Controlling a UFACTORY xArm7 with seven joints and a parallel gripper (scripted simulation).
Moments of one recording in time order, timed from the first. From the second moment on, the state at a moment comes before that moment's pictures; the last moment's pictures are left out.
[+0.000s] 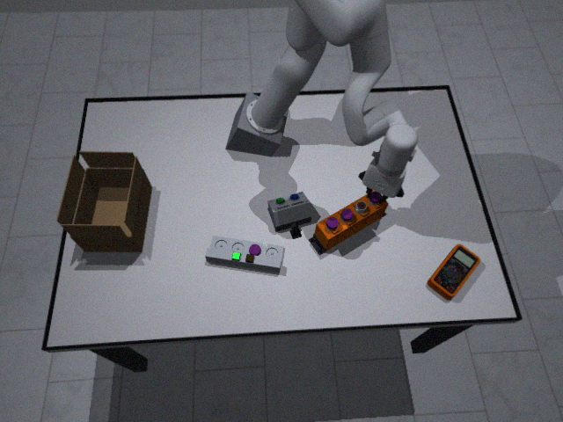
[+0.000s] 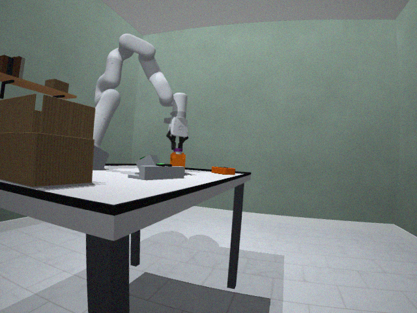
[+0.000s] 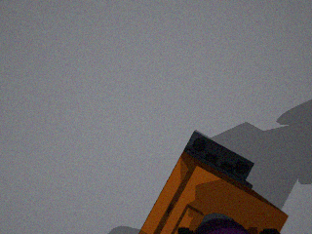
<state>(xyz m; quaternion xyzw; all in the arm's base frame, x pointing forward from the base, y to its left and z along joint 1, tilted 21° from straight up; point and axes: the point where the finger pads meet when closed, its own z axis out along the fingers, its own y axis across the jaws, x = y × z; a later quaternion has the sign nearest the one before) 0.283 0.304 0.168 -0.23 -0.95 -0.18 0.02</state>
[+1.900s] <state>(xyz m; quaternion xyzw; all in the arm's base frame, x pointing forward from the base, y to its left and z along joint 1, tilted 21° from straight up) 0.284 0.307 0.161 -0.28 -0.94 -0.18 0.03</state>
